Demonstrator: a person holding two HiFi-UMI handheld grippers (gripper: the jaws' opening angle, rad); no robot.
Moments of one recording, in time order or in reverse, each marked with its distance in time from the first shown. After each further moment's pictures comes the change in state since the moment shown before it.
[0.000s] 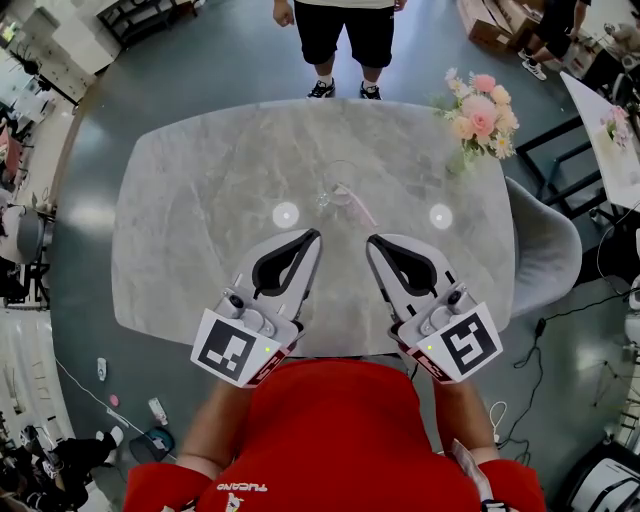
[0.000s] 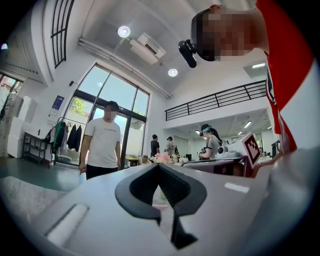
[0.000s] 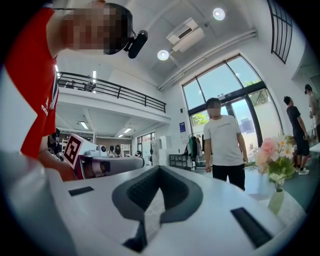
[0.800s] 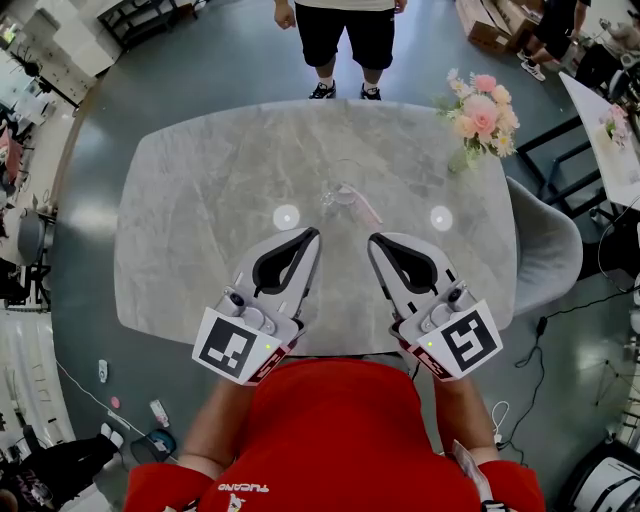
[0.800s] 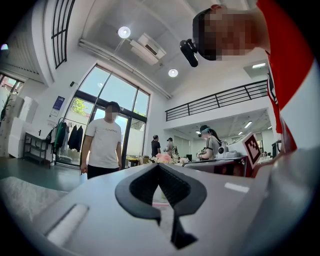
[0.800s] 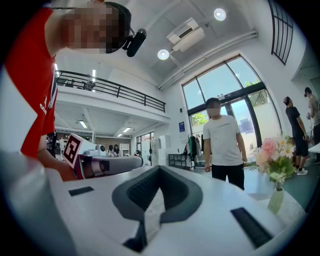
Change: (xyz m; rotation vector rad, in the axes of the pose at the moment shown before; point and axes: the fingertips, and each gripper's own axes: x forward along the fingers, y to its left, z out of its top) left arm -0.010 0.006 0.000 -0.001 -0.005 0.004; right arm 0.004 0.007 -0.002 -0.004 0.003 -0.012
